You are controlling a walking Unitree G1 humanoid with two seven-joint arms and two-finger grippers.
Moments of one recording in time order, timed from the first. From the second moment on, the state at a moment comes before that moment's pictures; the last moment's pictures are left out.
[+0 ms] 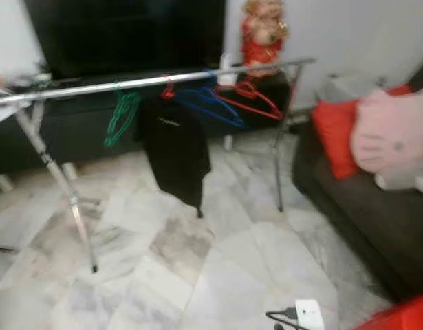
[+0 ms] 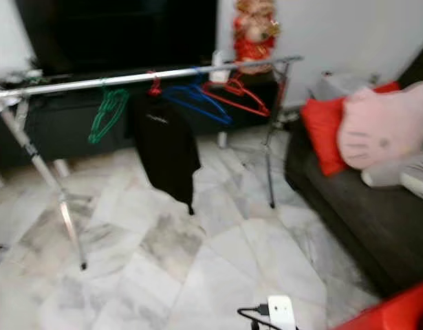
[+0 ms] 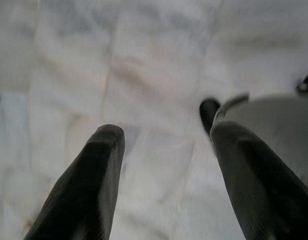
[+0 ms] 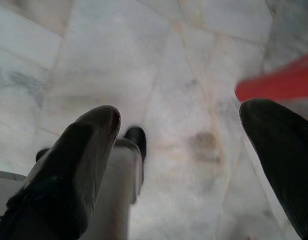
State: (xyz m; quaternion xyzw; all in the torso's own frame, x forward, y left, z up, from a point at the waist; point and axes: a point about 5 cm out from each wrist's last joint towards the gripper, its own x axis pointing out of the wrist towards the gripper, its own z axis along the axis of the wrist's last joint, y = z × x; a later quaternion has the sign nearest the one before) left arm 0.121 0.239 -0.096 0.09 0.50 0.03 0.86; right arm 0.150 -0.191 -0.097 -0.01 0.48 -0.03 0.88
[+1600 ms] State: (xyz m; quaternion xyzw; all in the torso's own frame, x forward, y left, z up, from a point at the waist) left arm 0.119 0.237 -0.097 0.11 0.51 0.01 0.85; right arm 0.157 -0.178 -0.095 -0.01 0.47 -0.02 0.88
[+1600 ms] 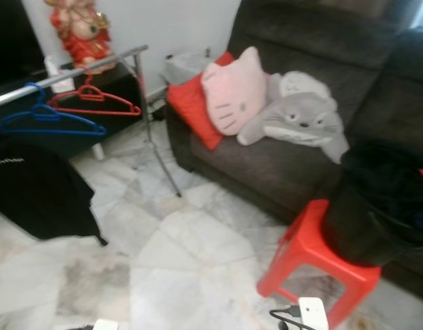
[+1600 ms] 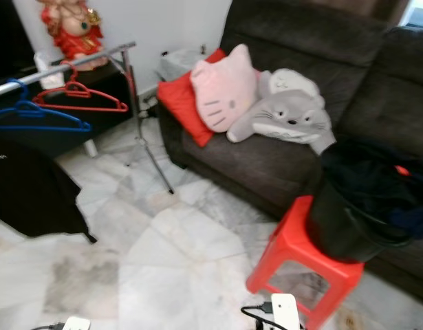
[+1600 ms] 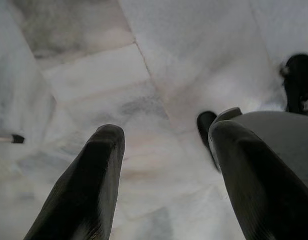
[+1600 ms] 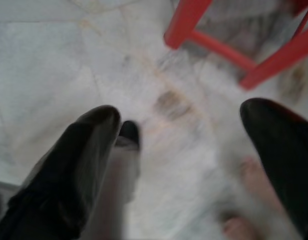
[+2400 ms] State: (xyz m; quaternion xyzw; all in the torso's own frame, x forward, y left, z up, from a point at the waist) left arm 0.120 0.241 -0.096 0.11 0.51 0.01 0.85; right arm 0.155 -0.179 -0.096 -0.01 0.47 -0.02 0.88
